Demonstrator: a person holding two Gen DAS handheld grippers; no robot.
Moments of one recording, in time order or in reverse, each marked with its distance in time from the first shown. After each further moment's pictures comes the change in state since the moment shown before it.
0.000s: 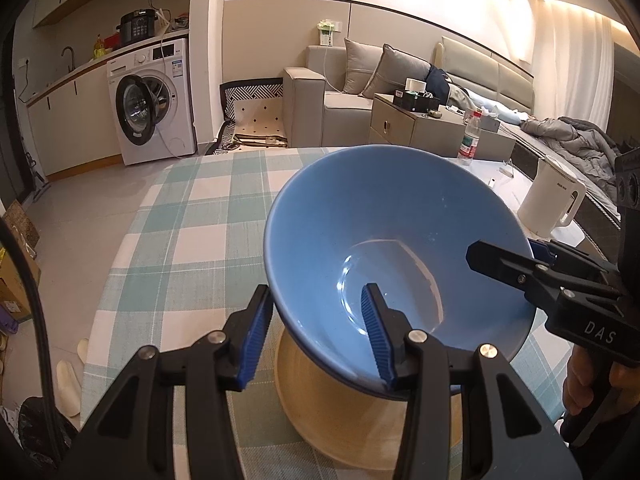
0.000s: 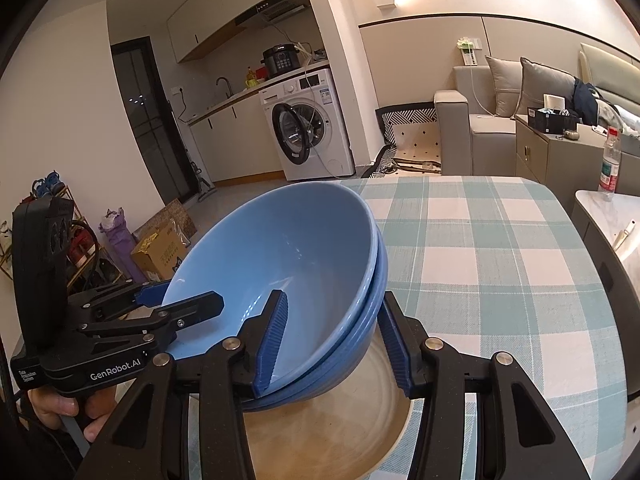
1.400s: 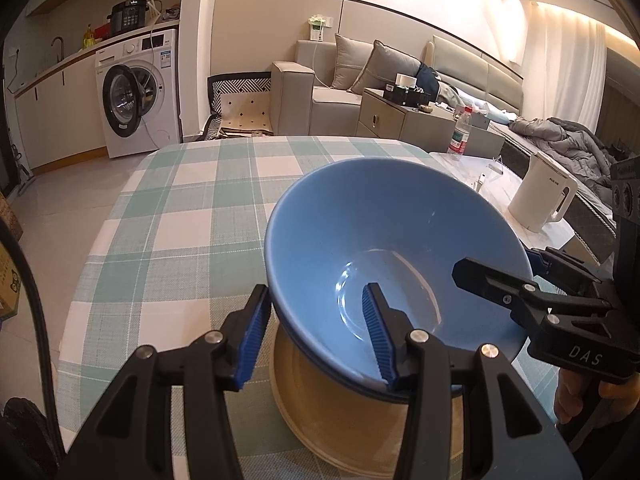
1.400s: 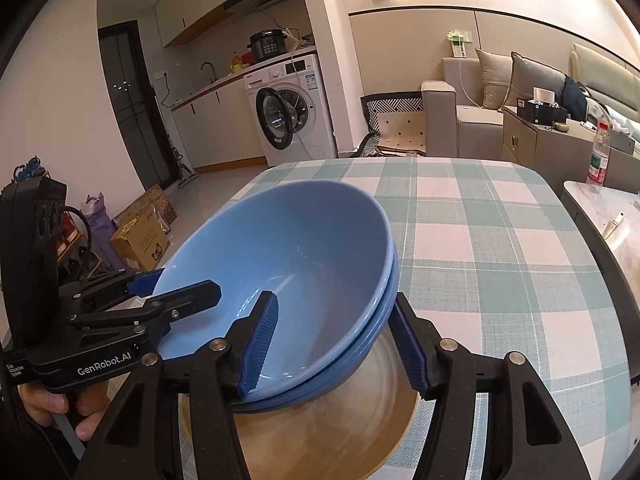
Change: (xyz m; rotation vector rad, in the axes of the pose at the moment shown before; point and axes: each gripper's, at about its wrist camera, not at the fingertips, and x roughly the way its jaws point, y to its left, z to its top) left arm 0.021 0.007 -0.015 -0.008 0.009 -0.063; right arm 0.022 0.004 -0.024 -0.017 0.040 -0.078
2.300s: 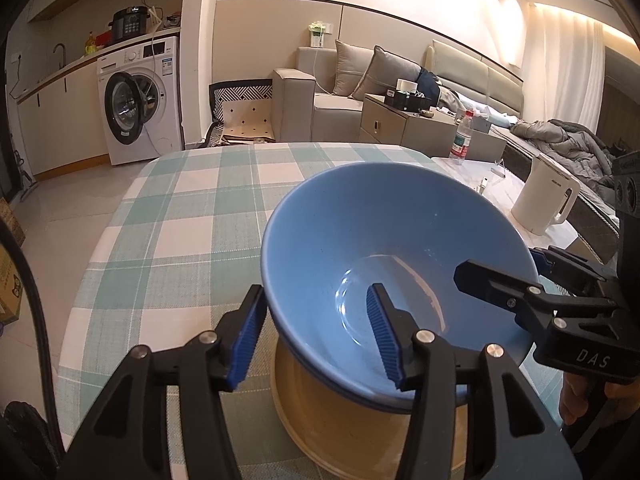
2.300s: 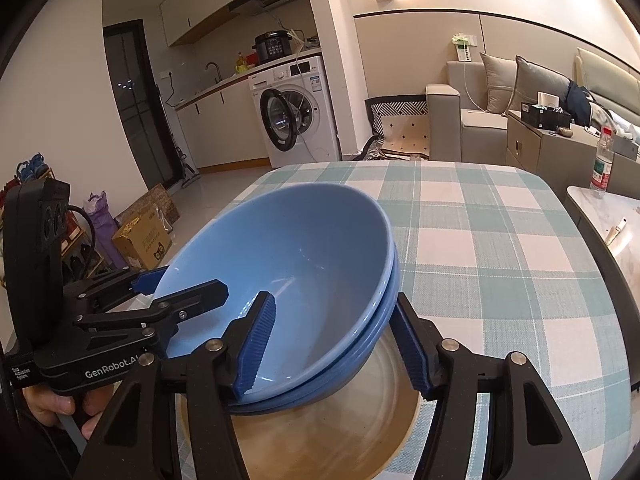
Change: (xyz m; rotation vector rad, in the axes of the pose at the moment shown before) left arm 0.004 -0.002 0.000 0.013 -0.031 0.013; right arm 0.000 0.003 0.001 -0.016 -0.007 0.011
